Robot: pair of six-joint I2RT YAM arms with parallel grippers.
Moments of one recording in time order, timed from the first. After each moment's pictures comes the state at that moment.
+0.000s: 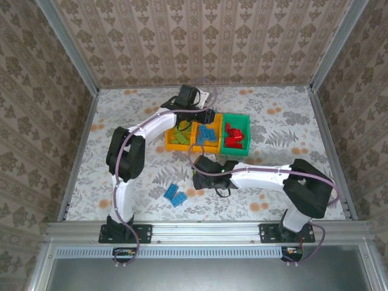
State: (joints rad) left arm -0.59 2.10 1.71 -0.37 0.38 -0.20; right arm 0.99 1.65 0.95 -0.44 0.20 0.77
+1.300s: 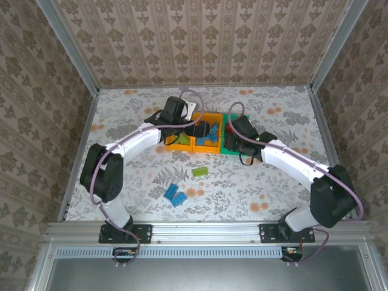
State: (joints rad) left arm -0.60 1.73 1.27 -0.30 0.28 -0.22; right arm 0.51 1.48 1.05 -0.50 0.16 0.64
